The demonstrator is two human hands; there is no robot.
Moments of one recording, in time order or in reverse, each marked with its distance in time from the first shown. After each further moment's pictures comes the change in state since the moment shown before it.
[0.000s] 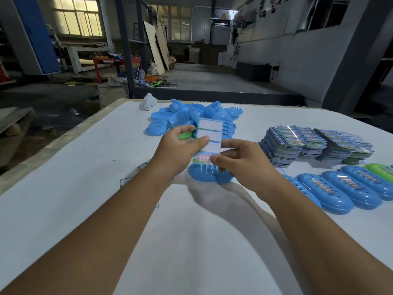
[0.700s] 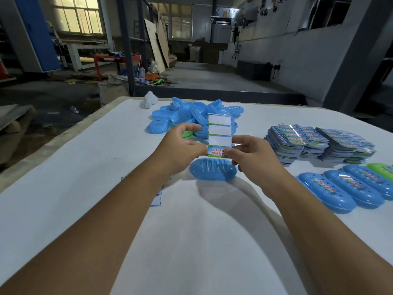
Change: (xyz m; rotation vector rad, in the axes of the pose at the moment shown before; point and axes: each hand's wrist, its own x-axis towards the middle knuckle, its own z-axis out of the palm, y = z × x) left_hand -0.004 0.004 -0.009 0.209 -0.134 0.071; right_hand 0.004 0.003 -0.007 -0.016 0.129 -0.022
